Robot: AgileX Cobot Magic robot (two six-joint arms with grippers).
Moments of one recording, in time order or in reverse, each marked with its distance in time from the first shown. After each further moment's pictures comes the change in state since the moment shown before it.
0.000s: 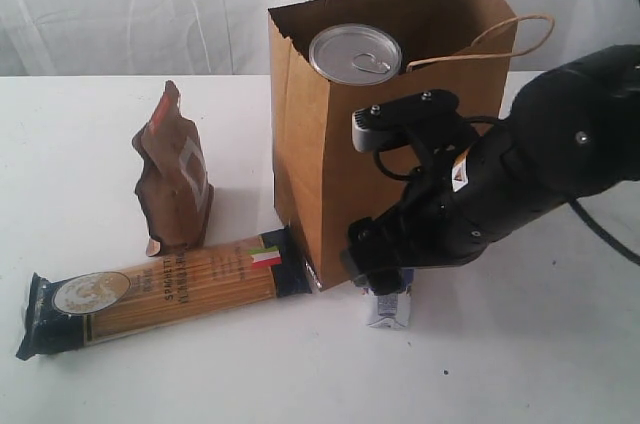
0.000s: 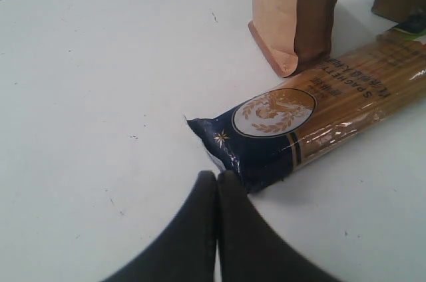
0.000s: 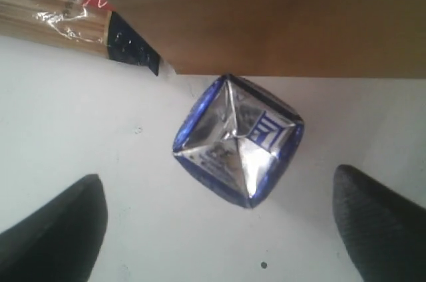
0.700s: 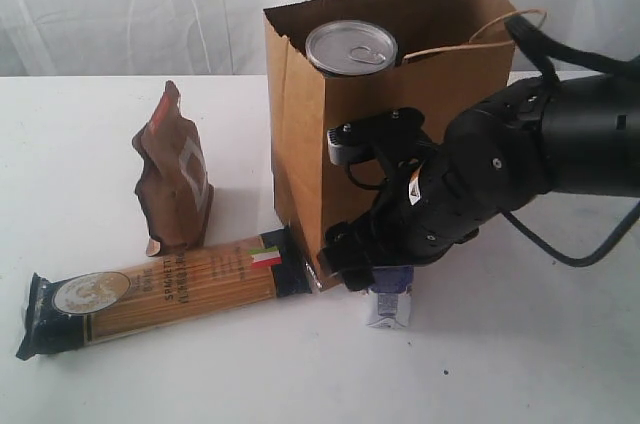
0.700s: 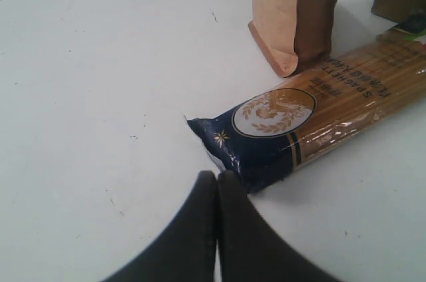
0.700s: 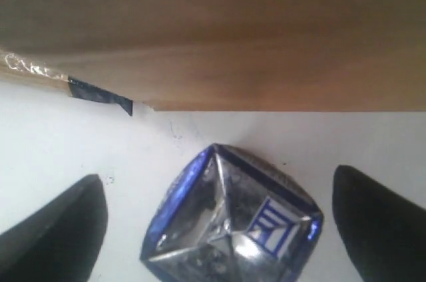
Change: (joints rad) left arm 0.000 0.000 0.000 0.000 0.000 0.000; right arm 0.011 0.161 -0.036 -0.095 -0.117 0.093
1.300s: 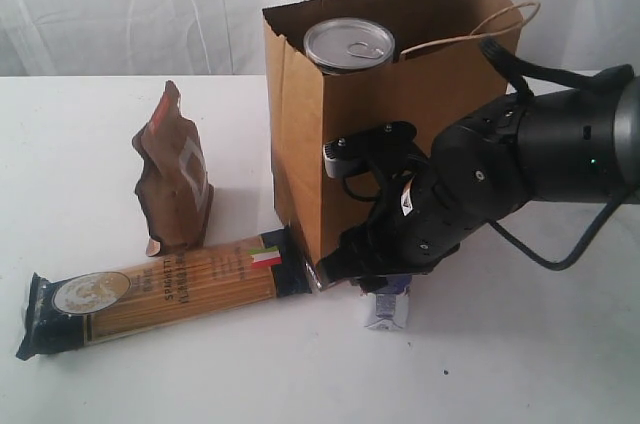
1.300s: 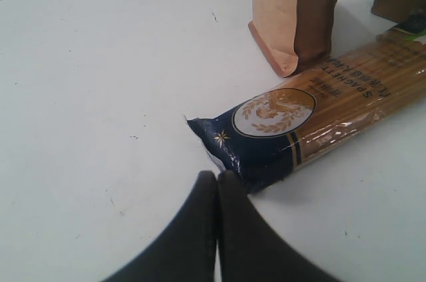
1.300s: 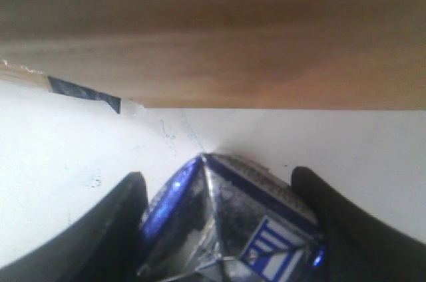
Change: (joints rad) left arm 0.000 0.000 0.000 0.000 0.000 0.000; right arm 0.000 0.047 -0.001 -0.005 -0.022 0.000
